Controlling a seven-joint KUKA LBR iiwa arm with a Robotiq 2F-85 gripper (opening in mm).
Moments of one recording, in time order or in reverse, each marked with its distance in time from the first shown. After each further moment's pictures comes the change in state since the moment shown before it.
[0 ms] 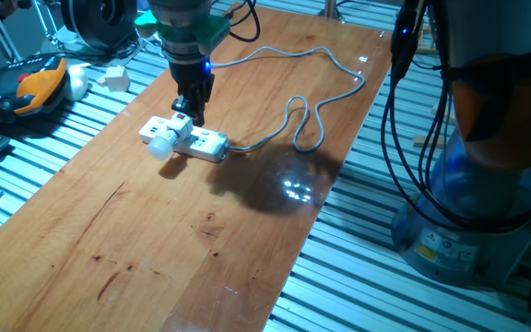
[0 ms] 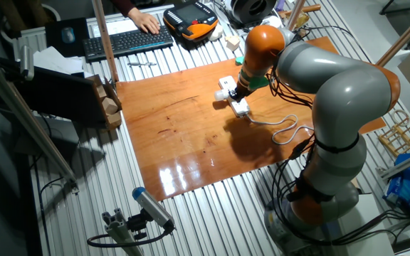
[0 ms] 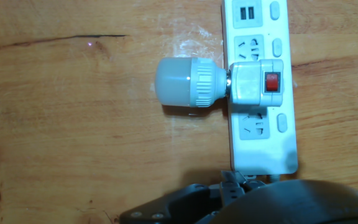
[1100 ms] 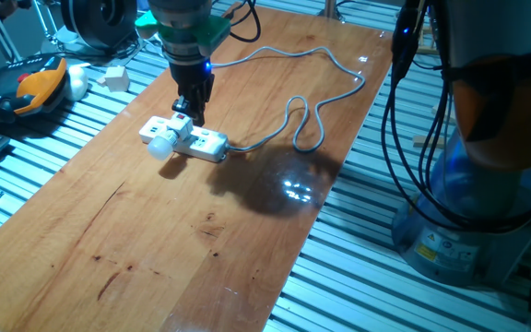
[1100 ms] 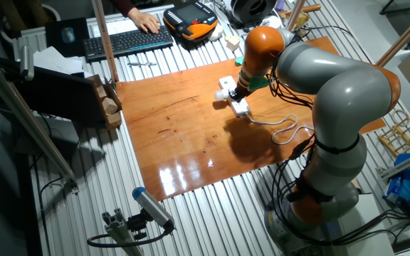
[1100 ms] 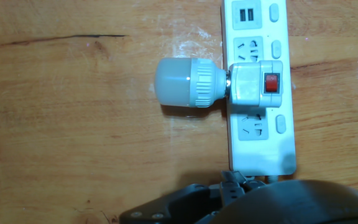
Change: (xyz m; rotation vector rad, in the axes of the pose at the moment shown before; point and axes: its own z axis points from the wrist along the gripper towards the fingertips) arm 0.000 0.000 0.000 0.008 -0.006 -0.009
